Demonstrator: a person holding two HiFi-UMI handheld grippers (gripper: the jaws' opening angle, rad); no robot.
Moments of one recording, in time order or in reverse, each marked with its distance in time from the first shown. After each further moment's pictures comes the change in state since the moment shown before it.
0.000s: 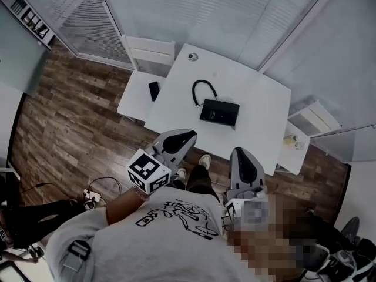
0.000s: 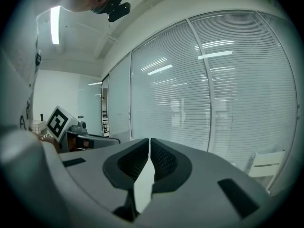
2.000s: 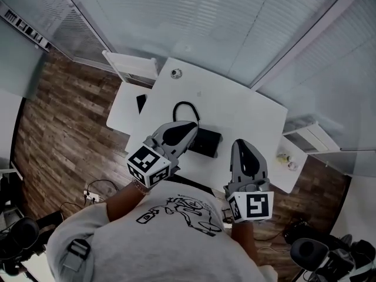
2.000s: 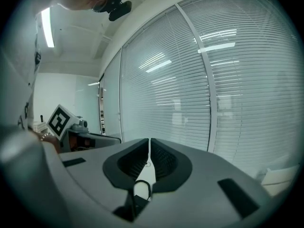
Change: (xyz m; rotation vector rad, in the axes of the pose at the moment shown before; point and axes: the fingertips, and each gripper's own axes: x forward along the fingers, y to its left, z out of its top) left arm 0.191 0.076 0.042 -0.003 0.019 0.039; right arm 0.133 -0.164 0.014 0.005 0.006 0.045
